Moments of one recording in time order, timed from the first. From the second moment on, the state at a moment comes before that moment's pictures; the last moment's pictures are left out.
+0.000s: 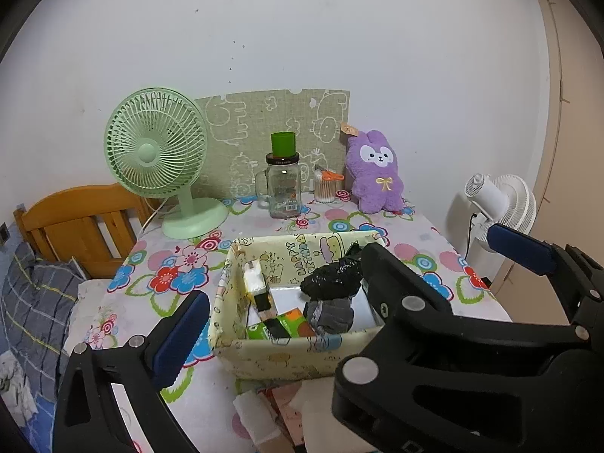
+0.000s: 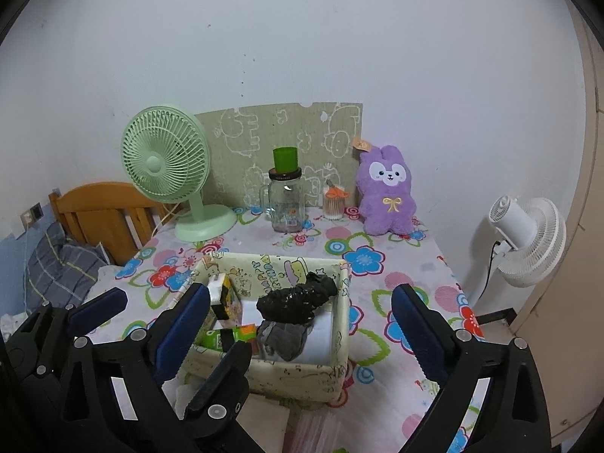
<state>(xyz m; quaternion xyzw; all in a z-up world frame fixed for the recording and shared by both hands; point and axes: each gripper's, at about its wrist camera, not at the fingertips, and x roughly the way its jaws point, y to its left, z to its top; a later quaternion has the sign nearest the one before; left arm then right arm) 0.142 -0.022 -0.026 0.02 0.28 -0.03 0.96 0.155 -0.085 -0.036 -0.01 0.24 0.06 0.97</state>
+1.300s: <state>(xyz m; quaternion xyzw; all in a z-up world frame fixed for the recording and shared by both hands) 0.068 -0.037 -0.057 0.01 0.28 -0.03 0.96 0.076 -0.097 -0.064 -0.02 0.24 0.05 0.97</state>
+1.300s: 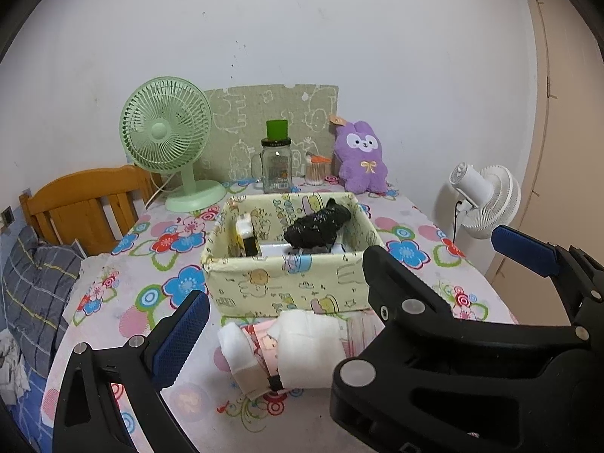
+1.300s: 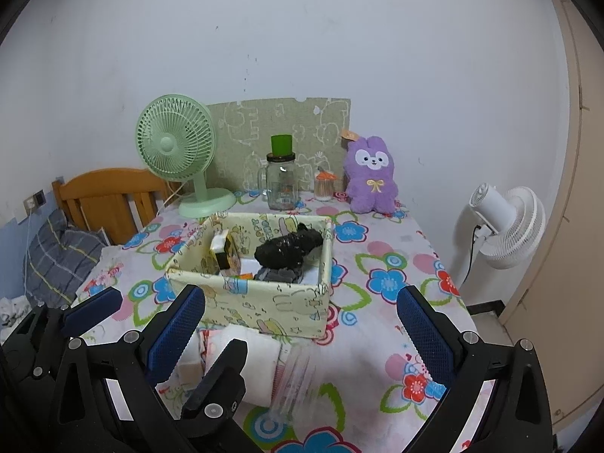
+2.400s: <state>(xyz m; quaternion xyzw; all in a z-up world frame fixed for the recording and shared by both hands) 0.095 -0.037 -0.140 0.03 0.35 -0.03 0.93 0.108 -0.102 -0.155 0.01 0.34 0.06 0.94</state>
